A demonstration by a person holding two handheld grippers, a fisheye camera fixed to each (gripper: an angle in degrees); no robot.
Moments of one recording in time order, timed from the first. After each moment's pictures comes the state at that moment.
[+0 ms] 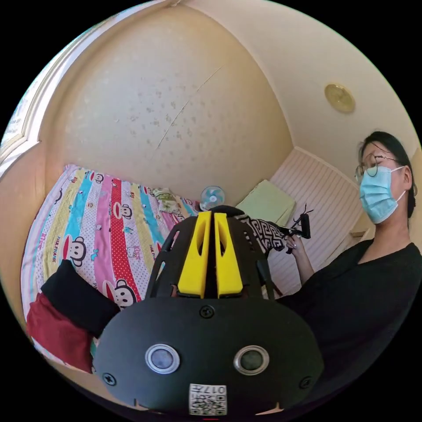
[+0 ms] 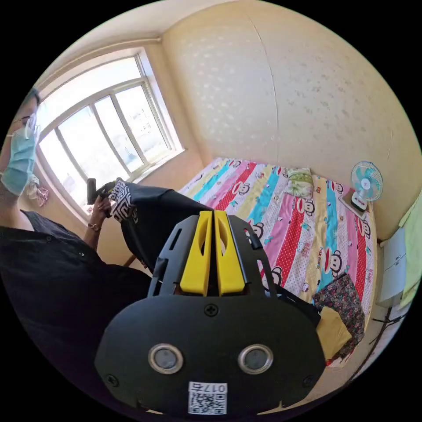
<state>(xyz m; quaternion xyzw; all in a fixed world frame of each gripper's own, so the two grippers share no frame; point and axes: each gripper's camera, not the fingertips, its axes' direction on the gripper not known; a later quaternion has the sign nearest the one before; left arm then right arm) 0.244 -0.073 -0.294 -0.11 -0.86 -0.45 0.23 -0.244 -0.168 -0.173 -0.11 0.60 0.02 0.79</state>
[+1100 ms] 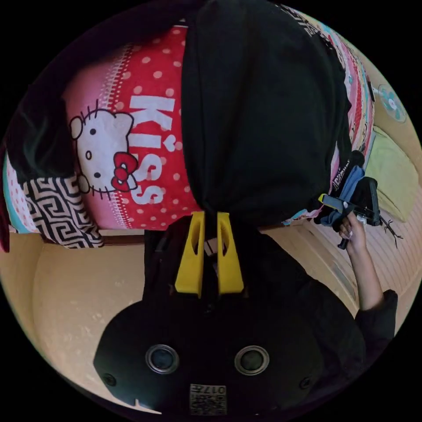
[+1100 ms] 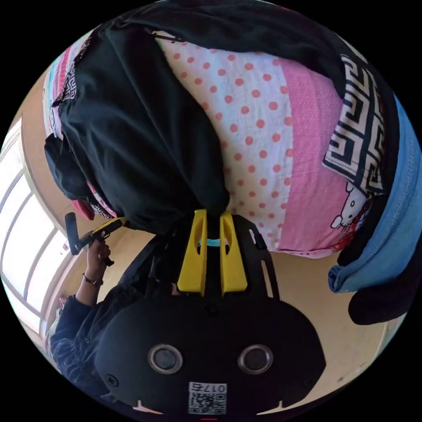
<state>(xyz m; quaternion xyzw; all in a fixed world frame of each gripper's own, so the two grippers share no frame) 0.601 0.073 -0.316 -0.03 -0.47 -0.88 -0.11 0.246 0.198 -0.425 -0.28 0.46 0.57 0.62</state>
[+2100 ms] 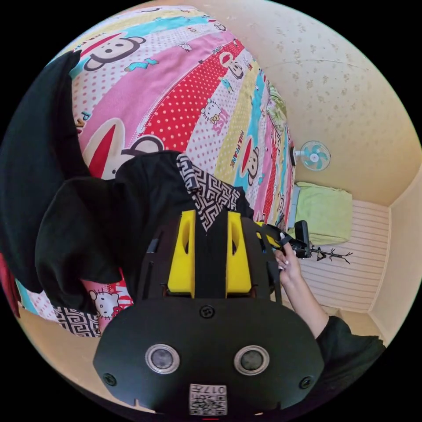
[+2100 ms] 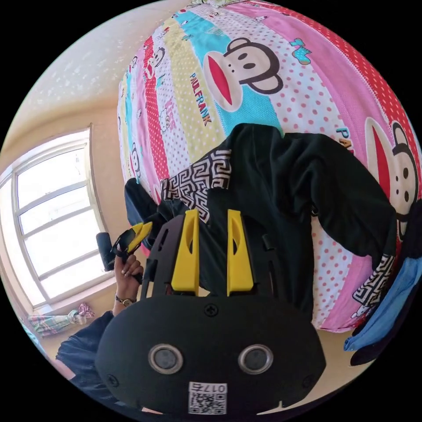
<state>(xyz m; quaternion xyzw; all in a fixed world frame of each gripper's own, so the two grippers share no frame) 0.633 -0.195 -0.475 0.05 -0.76 -0.65 -0.04 0.207 0.090 -0.534 -0.03 0.44 0.48 0.76</state>
